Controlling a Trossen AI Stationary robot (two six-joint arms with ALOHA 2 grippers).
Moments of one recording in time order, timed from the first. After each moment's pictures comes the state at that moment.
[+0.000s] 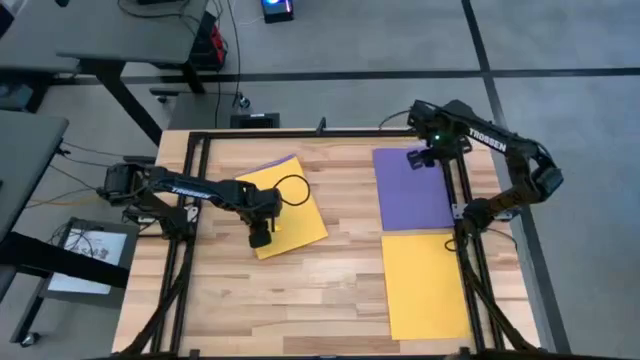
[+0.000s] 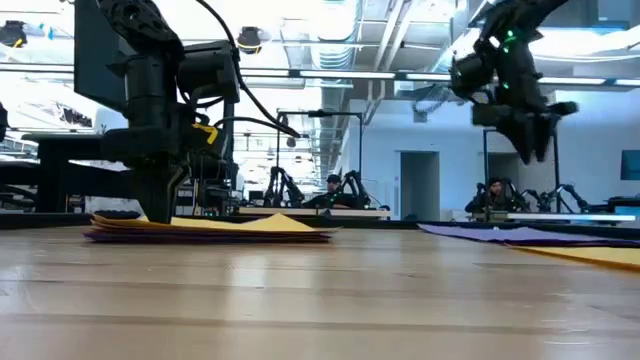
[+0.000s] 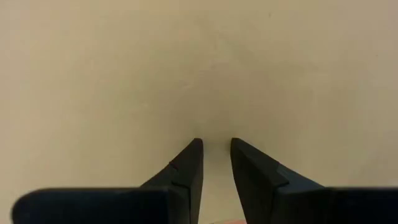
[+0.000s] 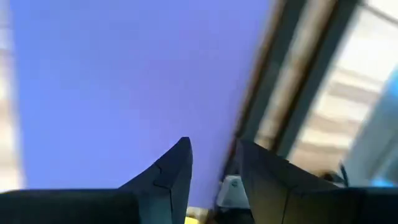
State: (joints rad) left arm 0.12 1.47 0.75 -0.61 0.02 -0.13; right arm -0.78 1.42 1.17 -1.31 0.08 0.44
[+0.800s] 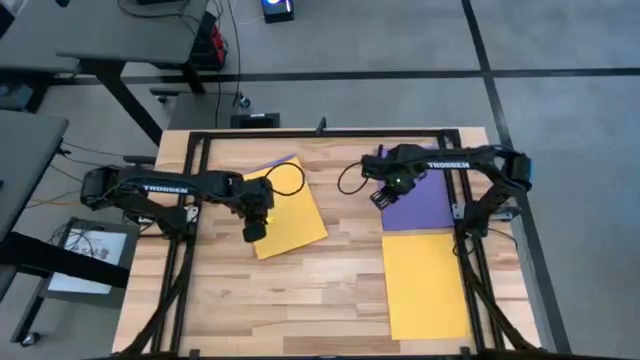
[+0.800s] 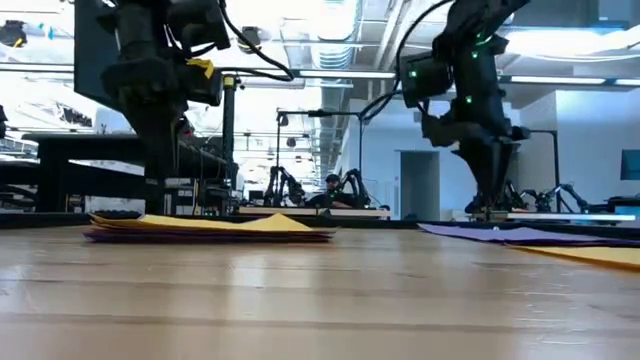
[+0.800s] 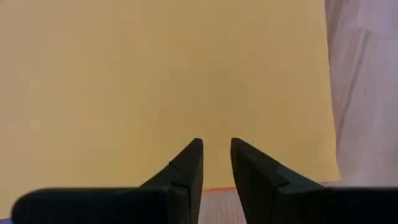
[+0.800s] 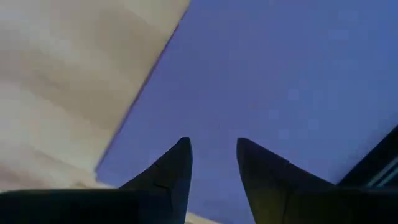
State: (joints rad) left arm 0.13 1.28 0.83 -0.74 0.02 -0.13; right arm -0.36 1.62 1.09 -1.11 0.11 0.58
